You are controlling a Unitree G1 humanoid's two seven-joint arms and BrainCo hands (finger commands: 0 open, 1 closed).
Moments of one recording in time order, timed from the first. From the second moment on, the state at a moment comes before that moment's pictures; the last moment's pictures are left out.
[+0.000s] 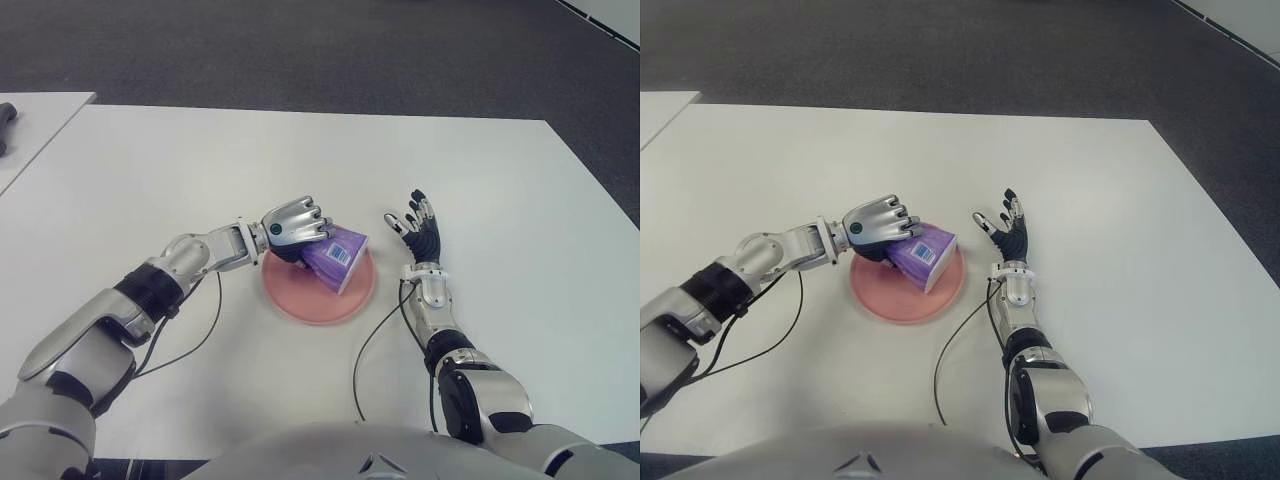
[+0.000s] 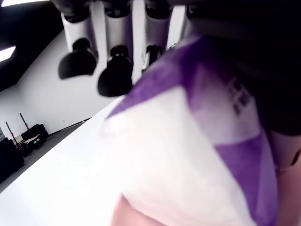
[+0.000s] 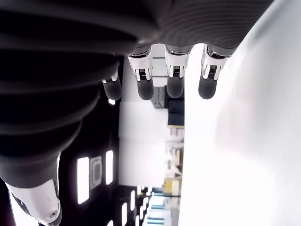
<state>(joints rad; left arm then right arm) -0.61 0.62 -0.73 0.39 1.33 -0.50 0.44 -0.43 -0.06 -0.13 1.10 -0.03 -0.74 -0.15</state>
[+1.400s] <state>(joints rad) -0.60 0.70 -0.62 0.29 0.86 -0.68 -0.12 -0.47 -0.08 -0.14 1.15 -0.02 -0.70 -0.12</state>
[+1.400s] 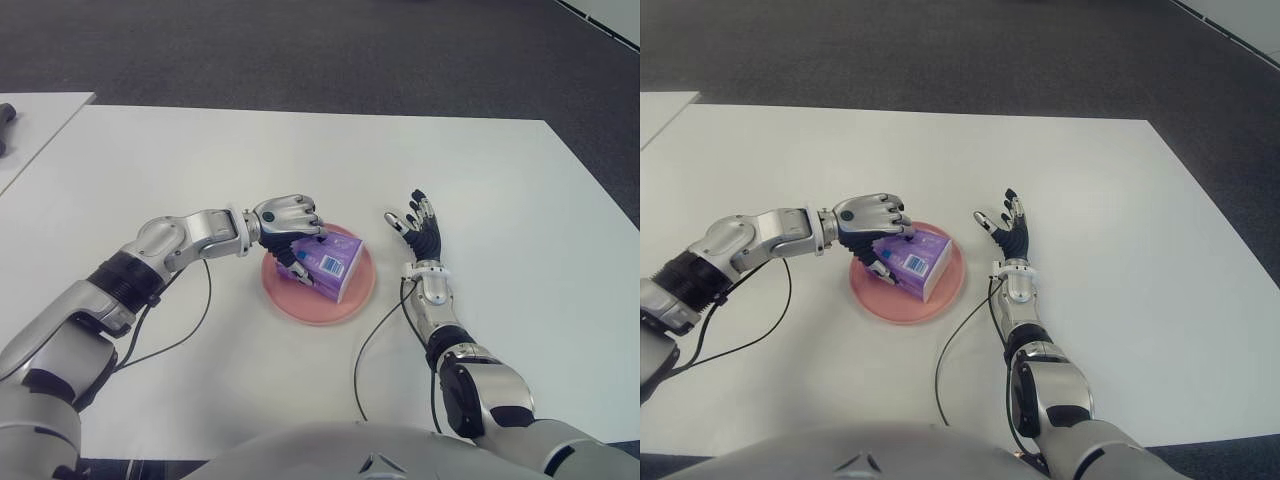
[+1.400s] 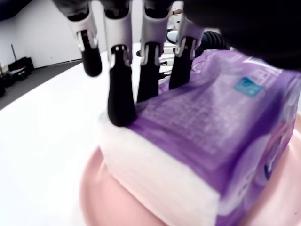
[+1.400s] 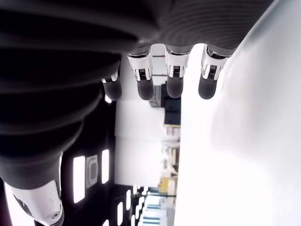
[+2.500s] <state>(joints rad) -0.47 0.65 -0.27 0.24 0.33 -0.64 -0.31 -0.48 -0.07 -0.14 1.17 -0.03 -0.71 -0.15</state>
